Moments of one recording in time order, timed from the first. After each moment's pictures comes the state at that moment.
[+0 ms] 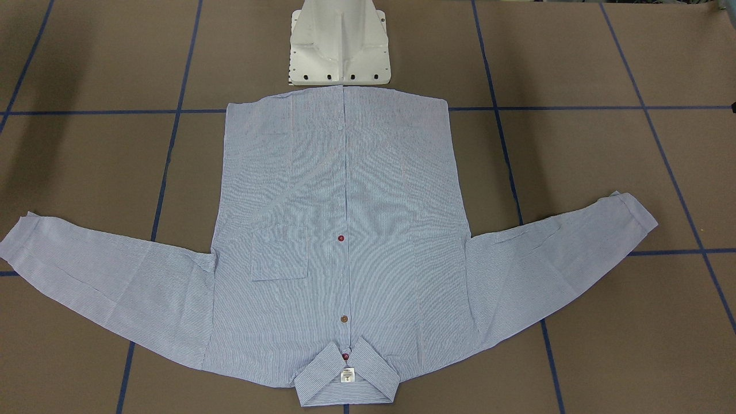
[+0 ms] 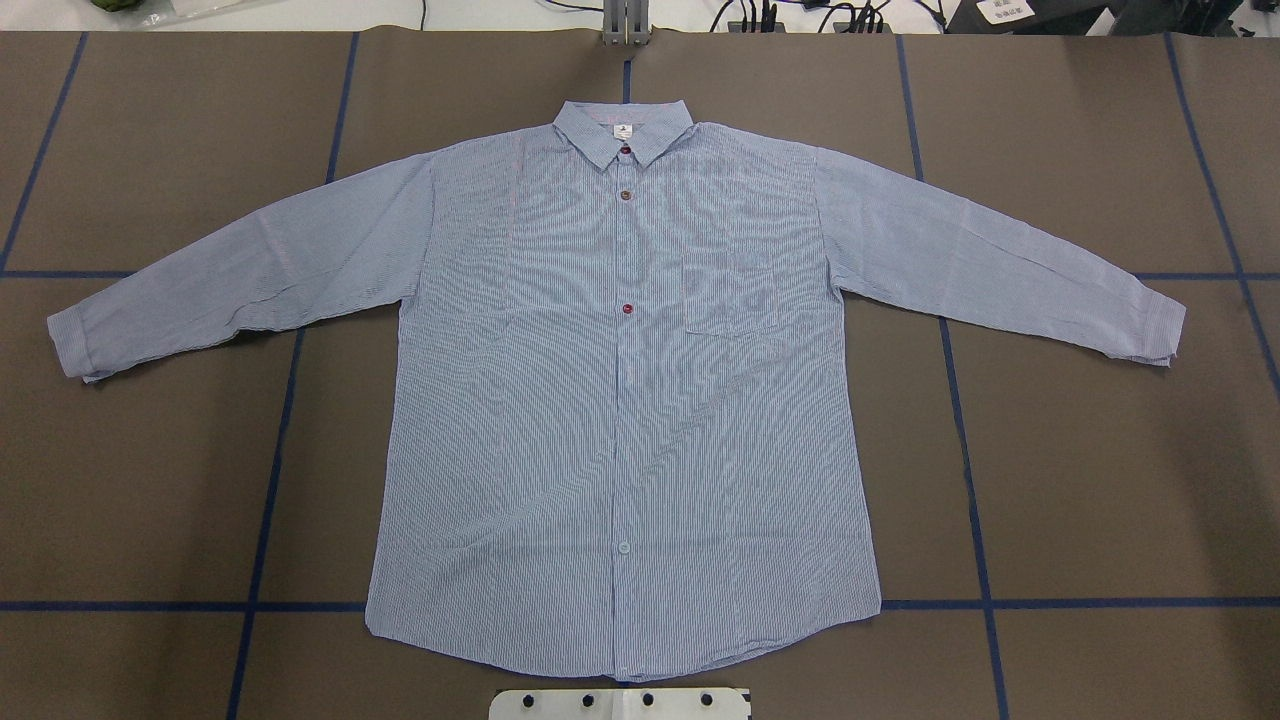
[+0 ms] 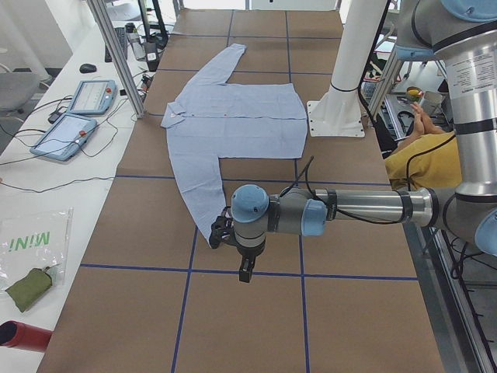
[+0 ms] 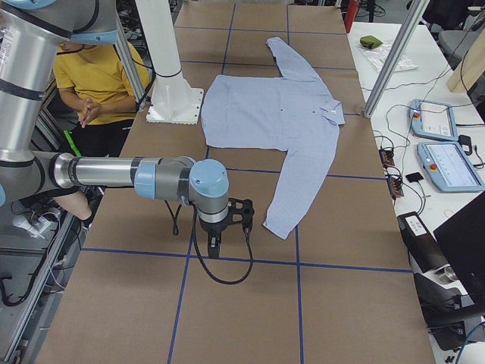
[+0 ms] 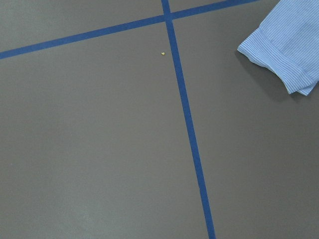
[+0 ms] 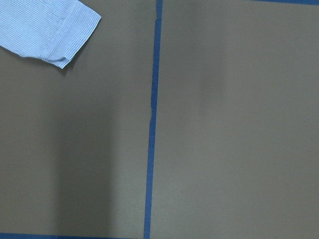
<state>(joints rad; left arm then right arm) -1.53 -1.31 -1.82 -1.63 -2.32 0.14 1.61 -1.96 2.00 -1.66 2.31 -0.10</state>
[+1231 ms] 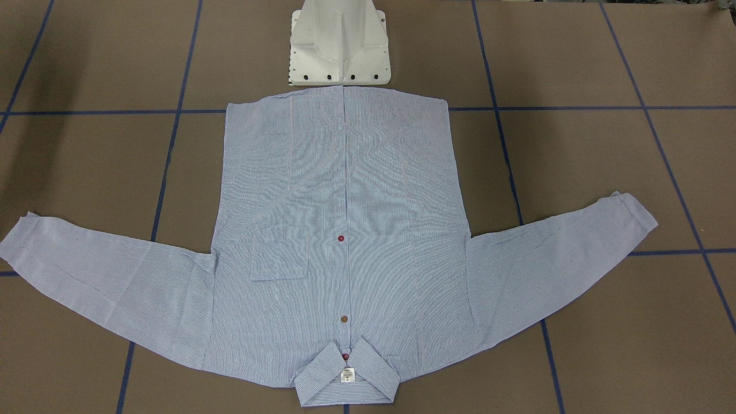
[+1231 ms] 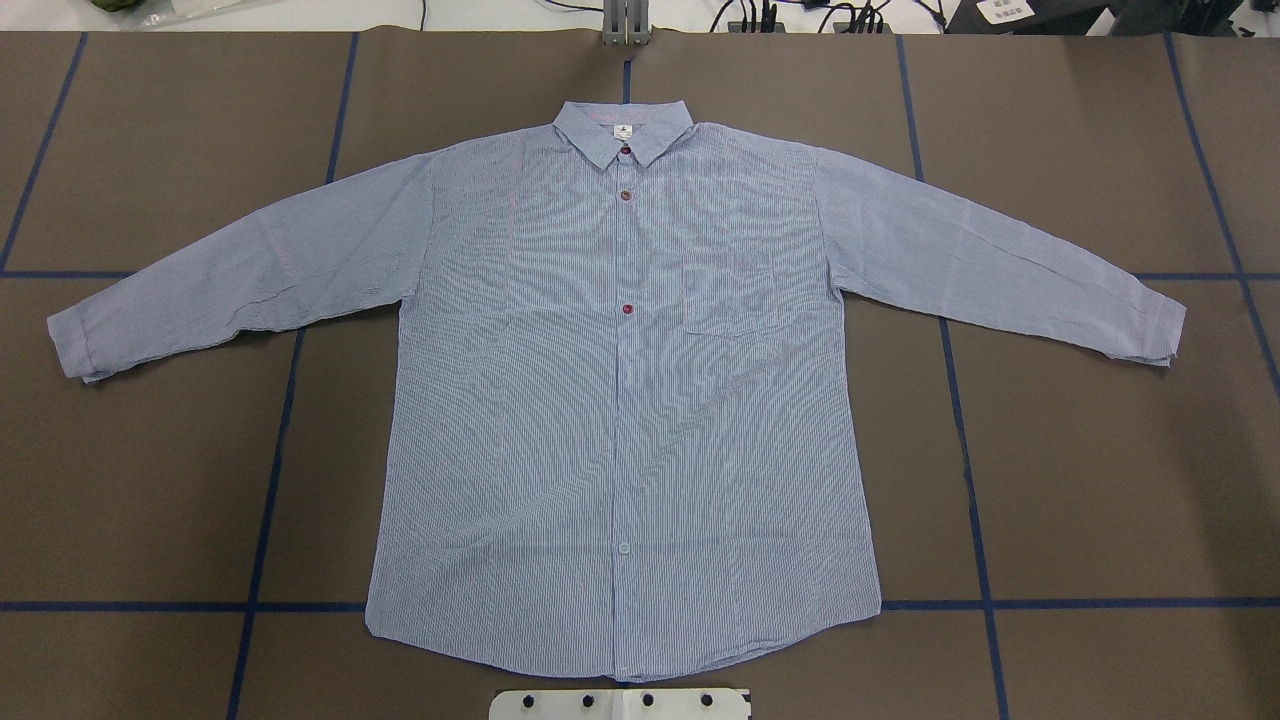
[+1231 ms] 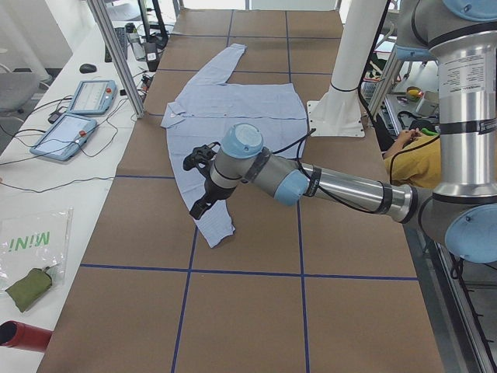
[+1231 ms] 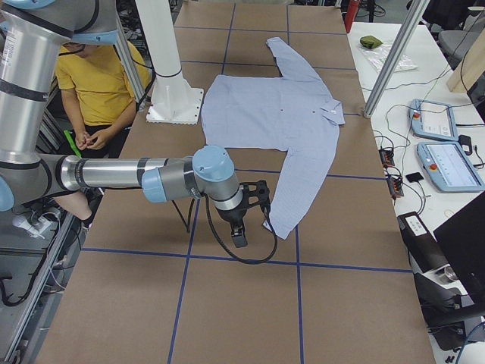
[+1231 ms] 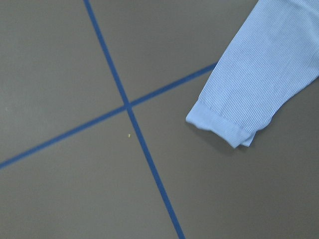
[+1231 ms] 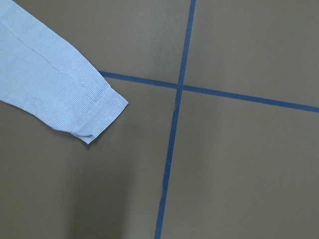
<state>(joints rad) -1.53 -1.46 -1.90 -1.99 -2.31 0.19 1.61 -1.91 1.95 -1.32 2.32 0.04</state>
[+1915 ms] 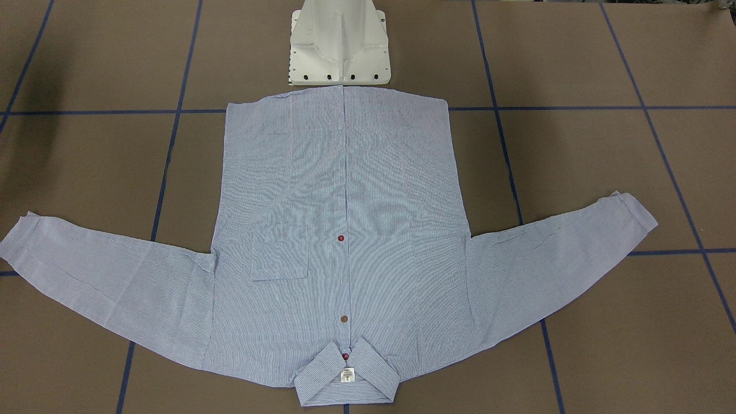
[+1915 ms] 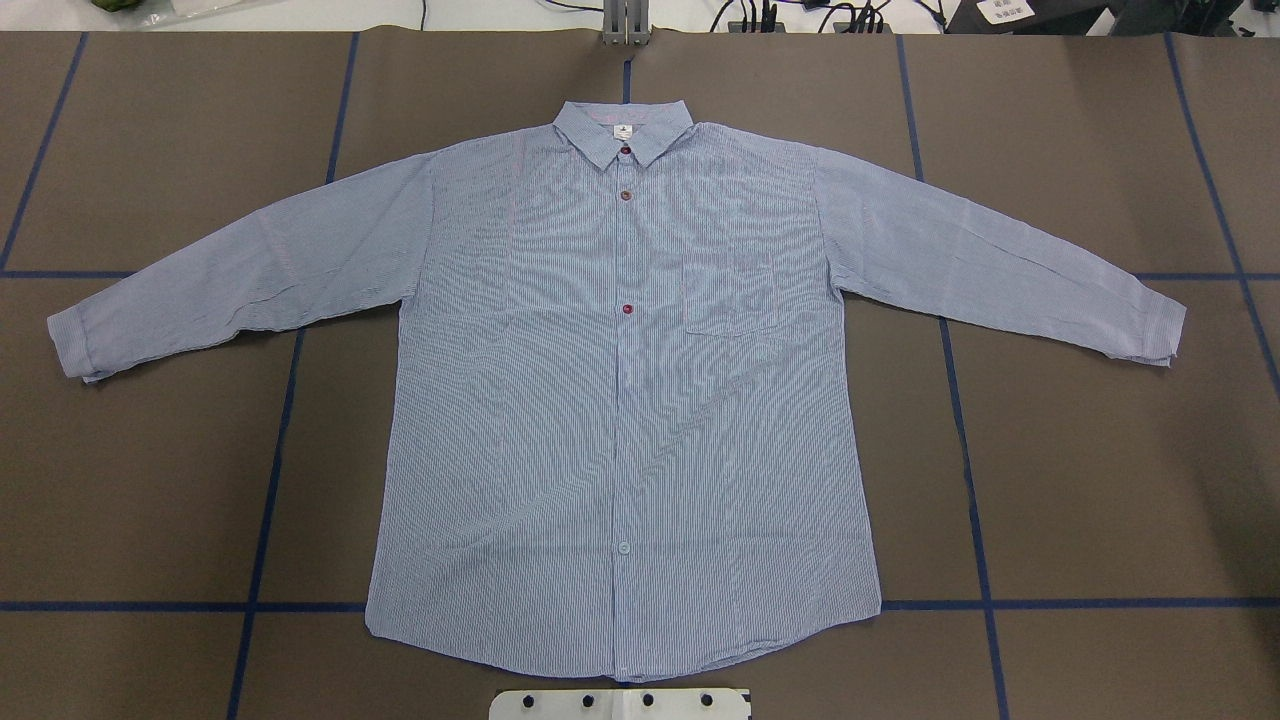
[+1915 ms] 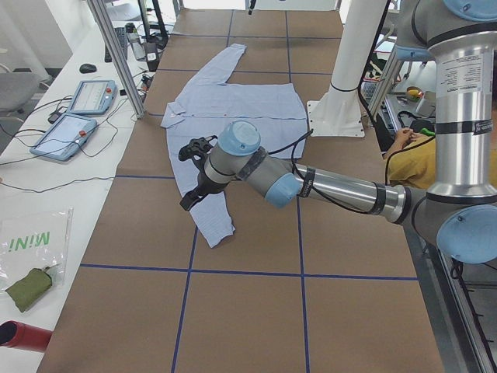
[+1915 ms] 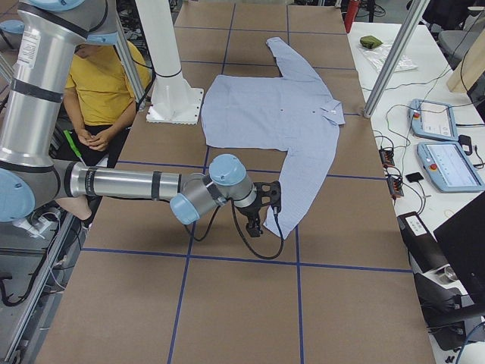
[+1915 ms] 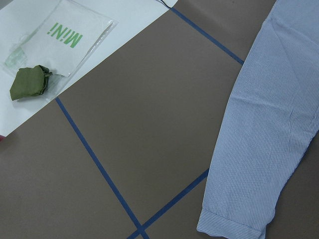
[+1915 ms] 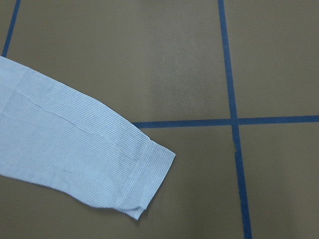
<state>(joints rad) -1.53 -1.47 -1.89 -2.04 -2.32 0.19 1.31 -1.85 1.74 -0.75 2.20 0.70</state>
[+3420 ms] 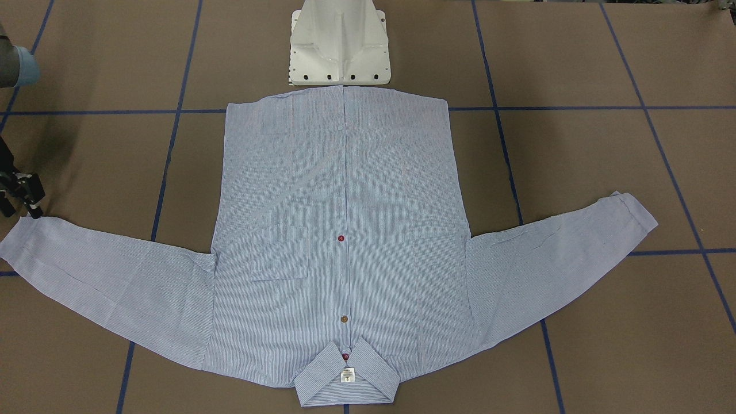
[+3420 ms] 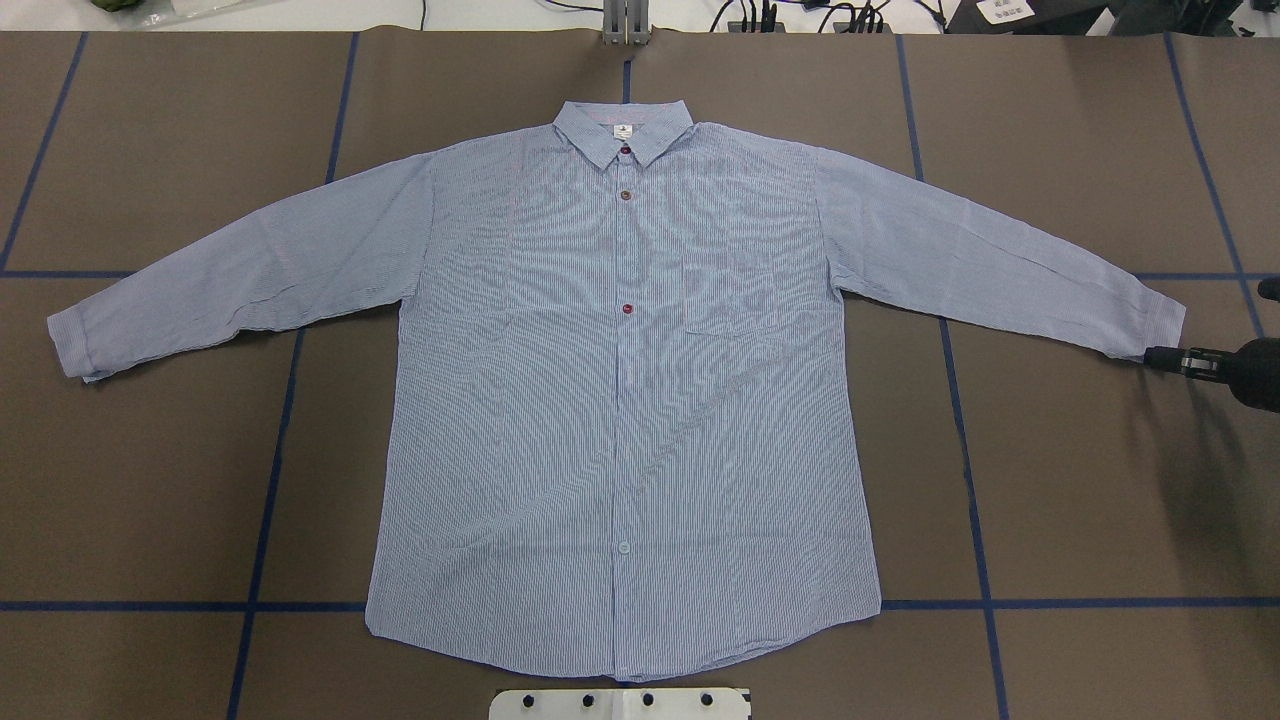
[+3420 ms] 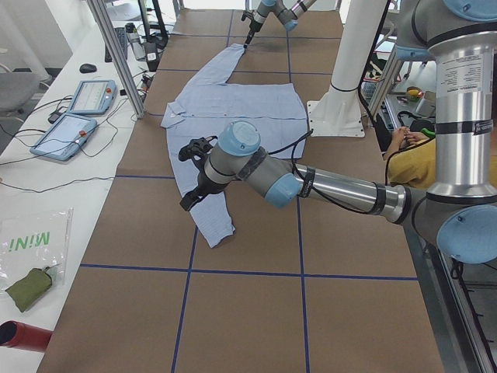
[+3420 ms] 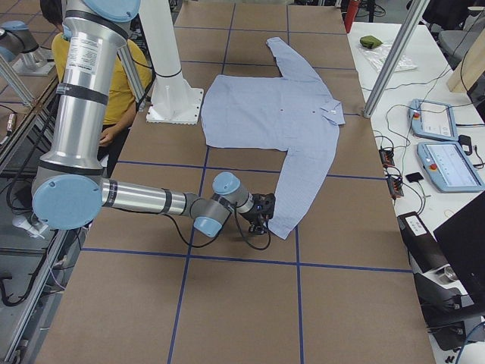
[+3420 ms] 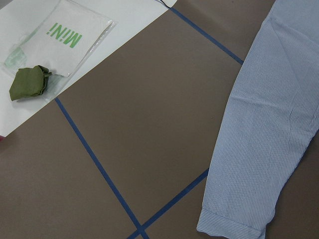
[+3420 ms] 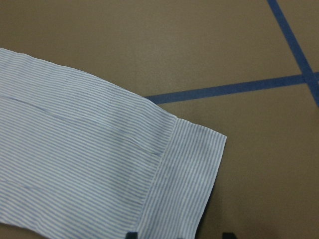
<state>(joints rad) -1.53 -1.47 -1.88 -2.04 -2.32 0.20 0.87 -1.79 1.50 -0.40 1.74 1.13</state>
